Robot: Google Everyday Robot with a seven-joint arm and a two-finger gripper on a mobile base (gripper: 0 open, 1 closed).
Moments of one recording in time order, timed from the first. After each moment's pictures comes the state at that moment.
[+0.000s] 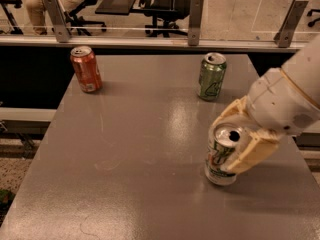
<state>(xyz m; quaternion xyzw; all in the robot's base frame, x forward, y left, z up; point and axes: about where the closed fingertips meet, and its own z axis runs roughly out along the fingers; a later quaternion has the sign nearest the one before) 0.370 -0.124 0.902 -0.71 0.65 0.19 0.19</state>
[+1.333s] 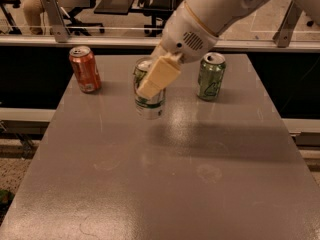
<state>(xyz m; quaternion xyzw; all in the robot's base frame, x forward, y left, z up) 0.491 0.015 0.960 -0.64 0.70 0.22 0.23</state>
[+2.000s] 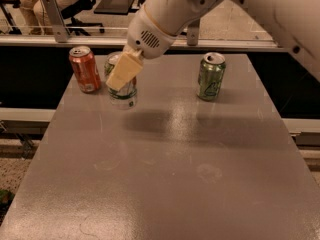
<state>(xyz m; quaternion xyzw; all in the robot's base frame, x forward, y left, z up) 0.532 0.078 0.950 -0.62 0.72 0.21 0.25</state>
